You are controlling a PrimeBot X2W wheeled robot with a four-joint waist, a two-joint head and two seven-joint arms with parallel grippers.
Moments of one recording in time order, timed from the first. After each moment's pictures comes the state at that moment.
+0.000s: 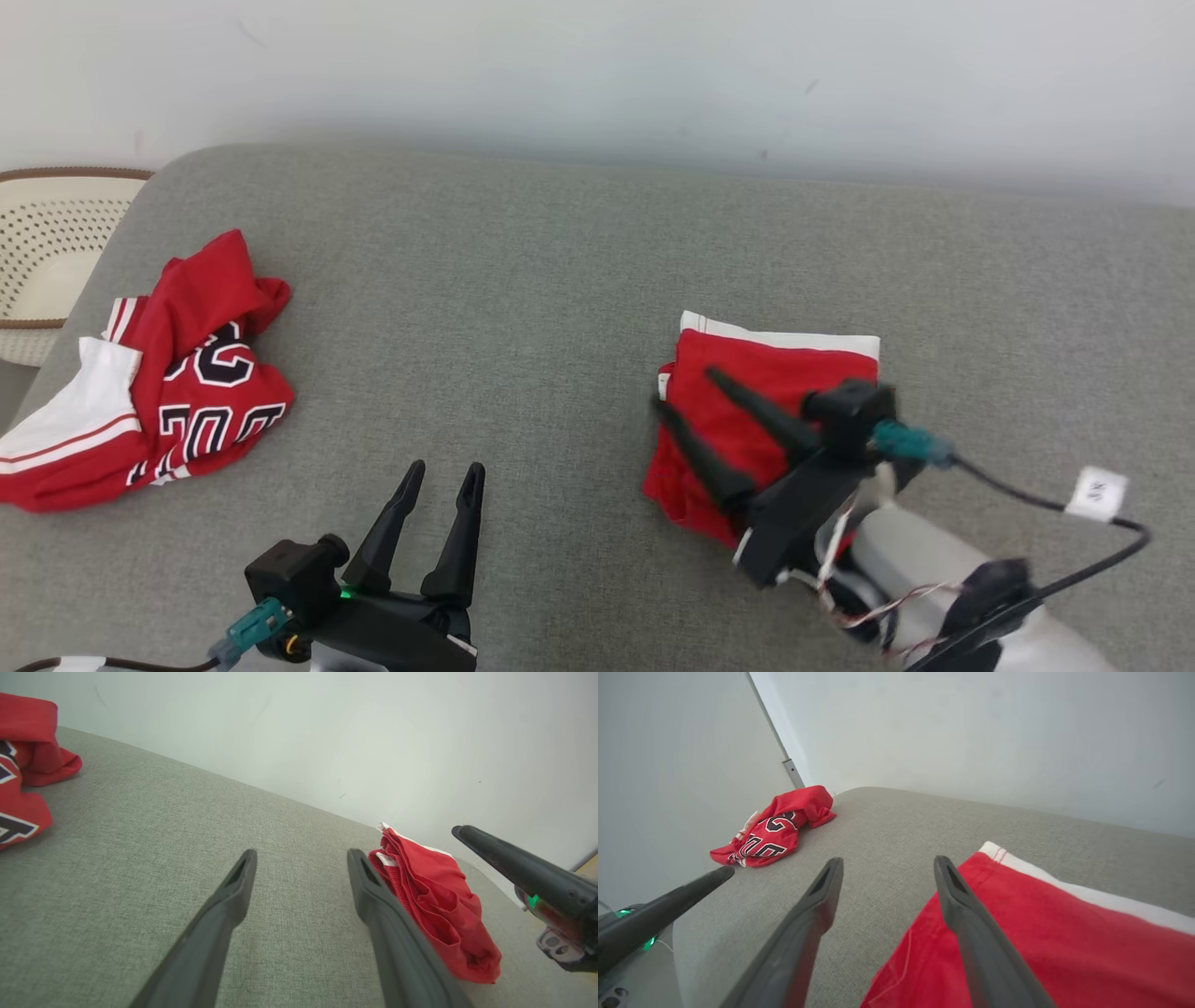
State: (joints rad) left arm -0.30 0.05 -0.27 0.30 -0.46 -0.13 -0.26; right arm -0.67 -0.33 1.05 0.48 0.79 0.13 -0.26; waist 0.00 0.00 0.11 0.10
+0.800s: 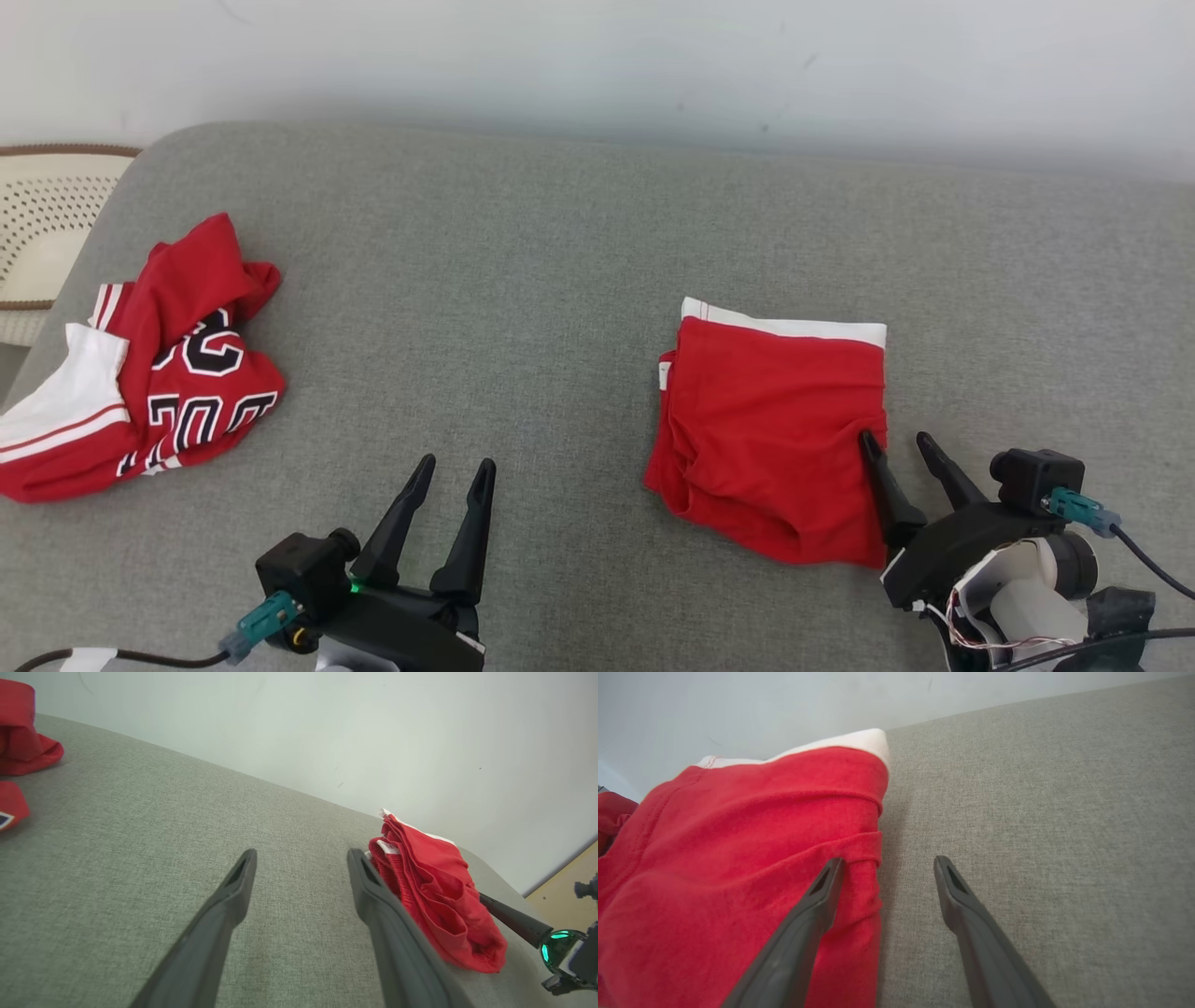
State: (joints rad) left arm -0.31 0.05 -0.28 0.29 -0.44 -0.13 -0.26; right arm -0.46 -0.33 0.58 0.68 0.70 0.13 -0.26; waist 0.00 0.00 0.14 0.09
